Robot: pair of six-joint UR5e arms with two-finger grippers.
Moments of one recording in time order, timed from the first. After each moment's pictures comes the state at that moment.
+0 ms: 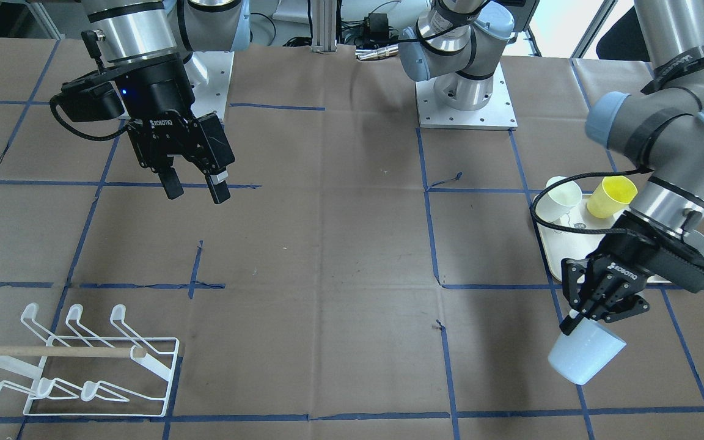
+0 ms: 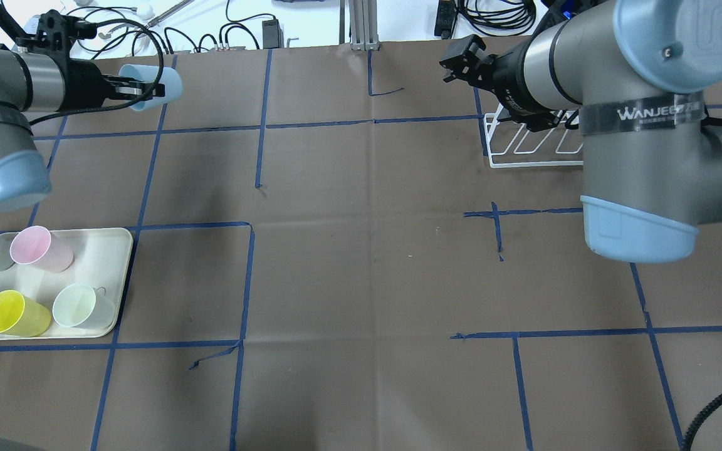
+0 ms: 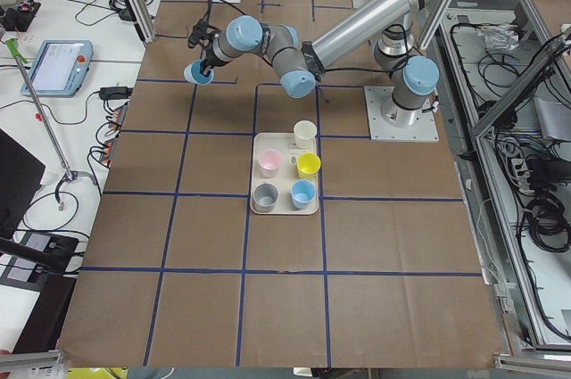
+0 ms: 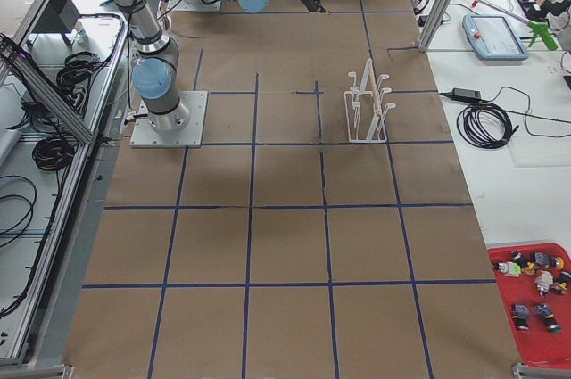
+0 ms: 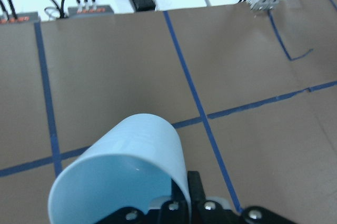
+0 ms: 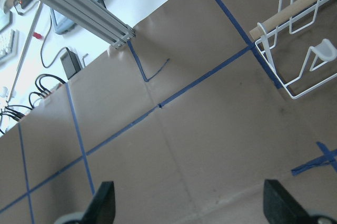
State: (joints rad) left arm -1.19 -1.85 -1.88 -0.46 0.87 0.60; right arm 1.64 -1.65 1.93 -2.50 -1.37 0.72
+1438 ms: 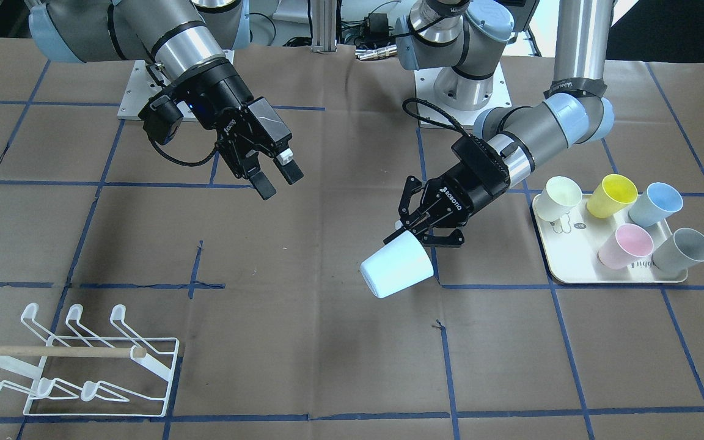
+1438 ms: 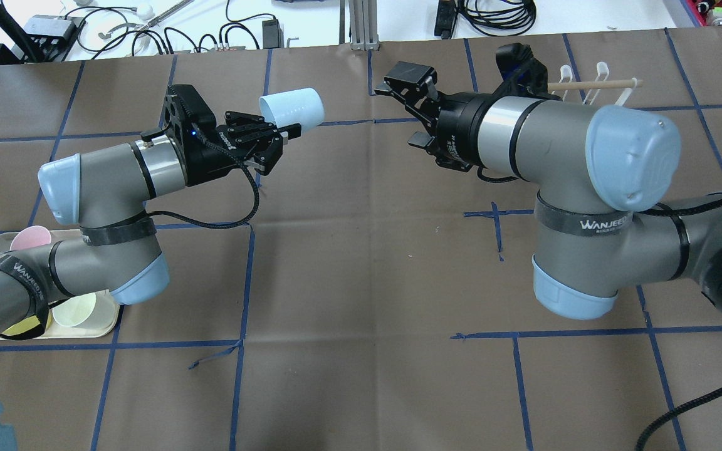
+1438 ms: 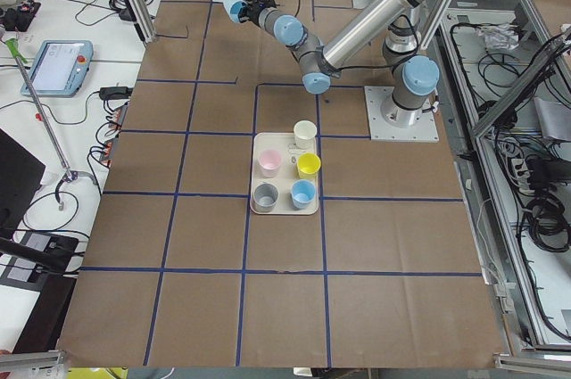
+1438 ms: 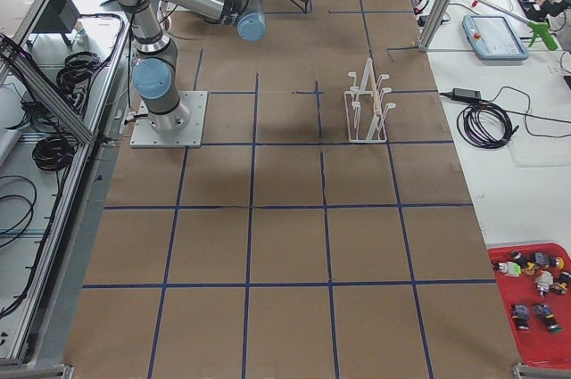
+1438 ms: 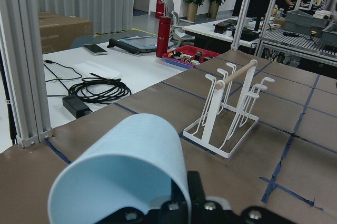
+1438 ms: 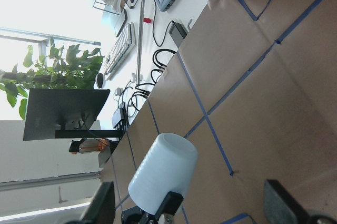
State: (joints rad) left arm -1.39 -1.85 -2.20 0.15 0.49 0.55; right arm 1.68 -1.57 2.13 -3.10 -1.05 1.11
